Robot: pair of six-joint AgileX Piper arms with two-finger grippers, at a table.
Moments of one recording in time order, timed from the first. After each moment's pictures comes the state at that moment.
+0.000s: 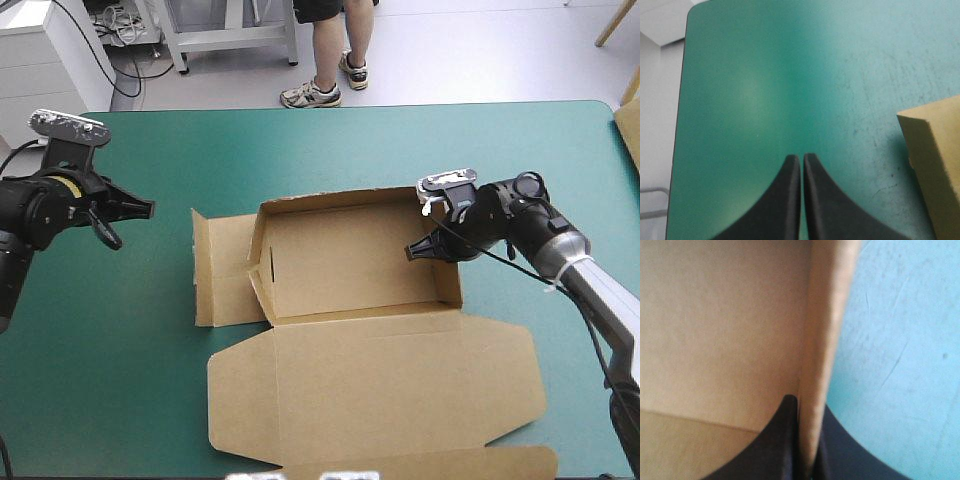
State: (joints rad) left arm -0.12 1.23 -1.39 0.19 1.01 0.06; right arm 0.31 1.58 -1.26 0.06 0.90 -0.07
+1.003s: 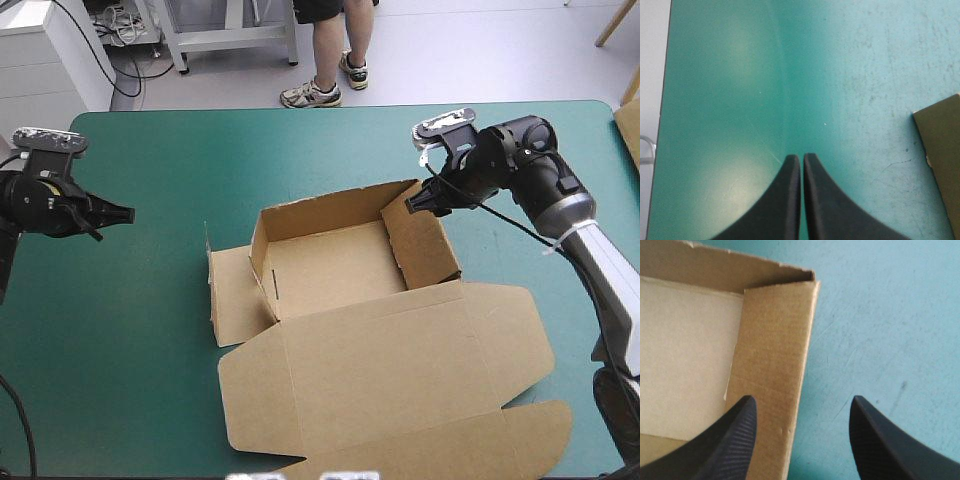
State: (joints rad) left arm 0.07 1.30 -1.39 0.06 1.09 0.14; right arm 0.31 1.63 -1.64 -0.03 1.12 -0.12
